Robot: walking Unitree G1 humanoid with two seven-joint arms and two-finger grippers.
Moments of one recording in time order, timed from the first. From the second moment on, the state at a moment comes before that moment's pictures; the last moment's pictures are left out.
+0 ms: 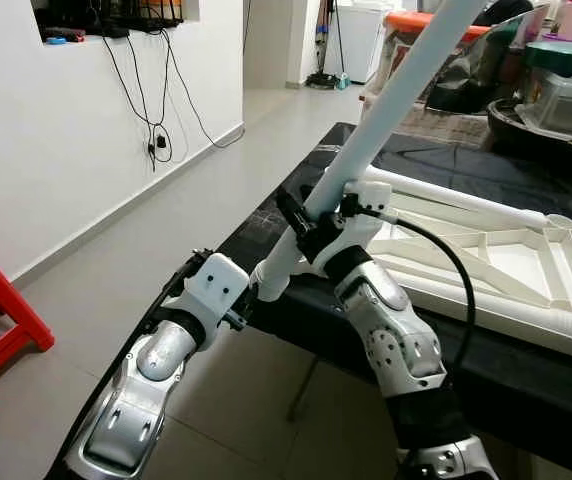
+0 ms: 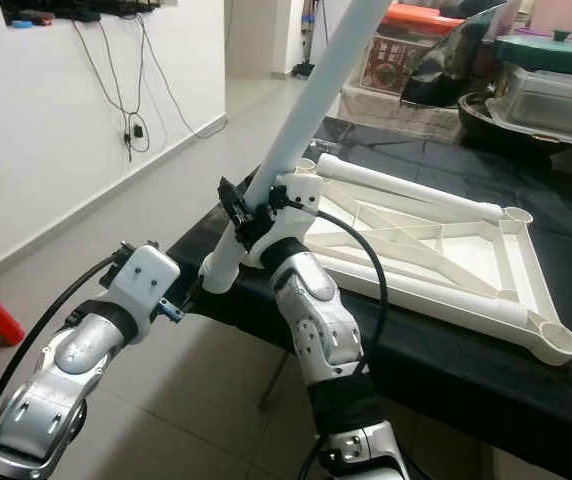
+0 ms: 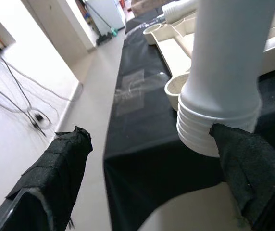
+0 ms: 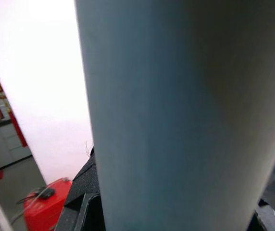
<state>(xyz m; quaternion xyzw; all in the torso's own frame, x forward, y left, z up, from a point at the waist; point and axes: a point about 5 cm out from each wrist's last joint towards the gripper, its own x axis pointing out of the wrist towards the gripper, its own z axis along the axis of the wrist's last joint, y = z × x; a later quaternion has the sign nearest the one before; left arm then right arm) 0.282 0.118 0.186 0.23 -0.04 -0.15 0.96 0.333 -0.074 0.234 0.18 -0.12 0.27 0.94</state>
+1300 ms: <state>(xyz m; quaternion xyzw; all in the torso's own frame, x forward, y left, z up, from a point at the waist) 0.276 0.080 0.167 0.13 -0.07 -0.26 0.95 0.316 -0.063 0.243 0.20 -0.10 0.29 0.93</state>
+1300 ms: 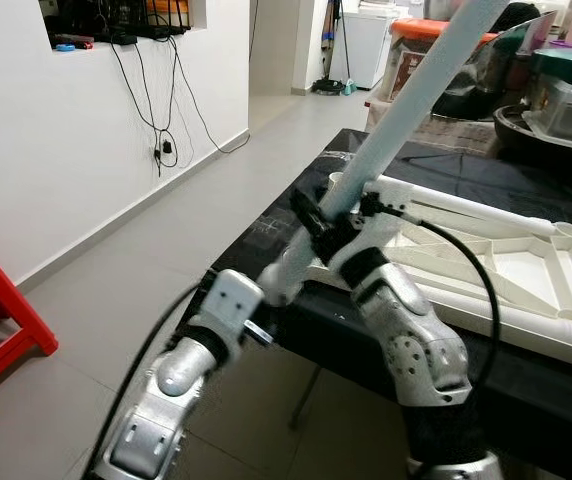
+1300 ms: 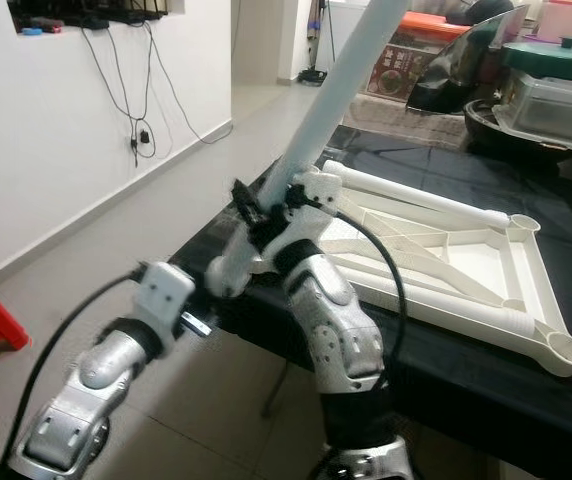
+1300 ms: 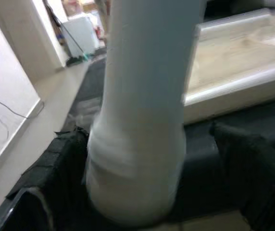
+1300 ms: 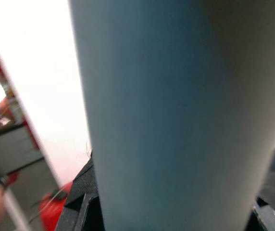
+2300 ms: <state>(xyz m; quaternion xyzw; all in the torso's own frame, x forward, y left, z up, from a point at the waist) 0.279 0.086 0.154 0.14 -0.05 -0.26 0.96 0.303 -0.054 0.235 0.20 -0.08 0.36 0.91</state>
